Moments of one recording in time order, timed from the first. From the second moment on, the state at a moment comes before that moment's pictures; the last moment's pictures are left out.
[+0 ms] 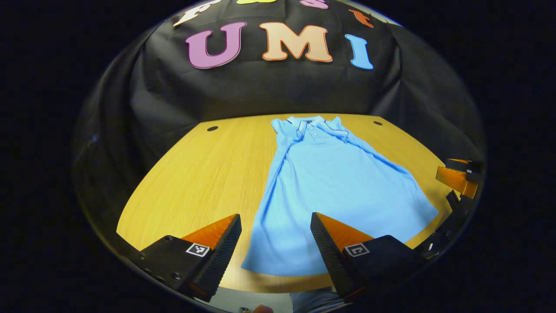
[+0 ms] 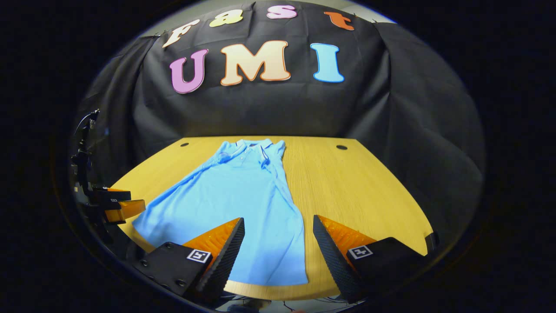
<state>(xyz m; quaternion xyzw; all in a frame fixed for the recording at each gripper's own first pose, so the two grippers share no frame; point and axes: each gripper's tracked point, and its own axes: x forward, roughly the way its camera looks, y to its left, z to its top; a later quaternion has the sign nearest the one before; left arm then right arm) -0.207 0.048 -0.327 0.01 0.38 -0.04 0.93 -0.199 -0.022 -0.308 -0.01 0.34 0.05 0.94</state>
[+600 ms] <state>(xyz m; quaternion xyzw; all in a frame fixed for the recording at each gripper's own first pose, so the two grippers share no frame) -0.242 0.056 -0.366 0.04 0.40 -0.03 0.91 -0.260 -0.017 -0.376 -0.03 0.43 0.05 0.90</state>
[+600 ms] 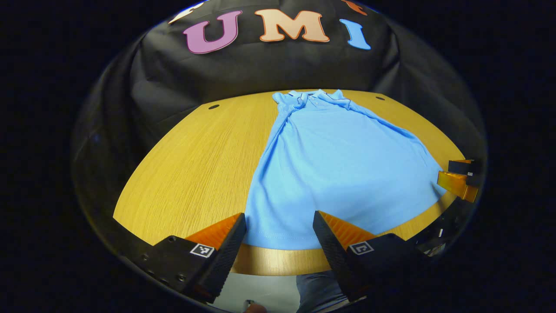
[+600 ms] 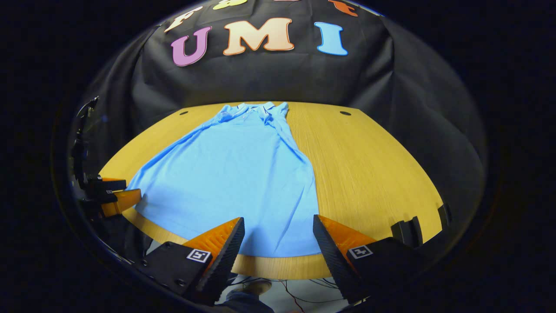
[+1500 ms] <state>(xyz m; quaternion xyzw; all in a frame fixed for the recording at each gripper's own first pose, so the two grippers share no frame) -0.238 -0.013 -0.368 -0.08 0.41 -0.11 0.90 -0.268 0.030 -0.390 0.06 0.48 0.10 0.87</state>
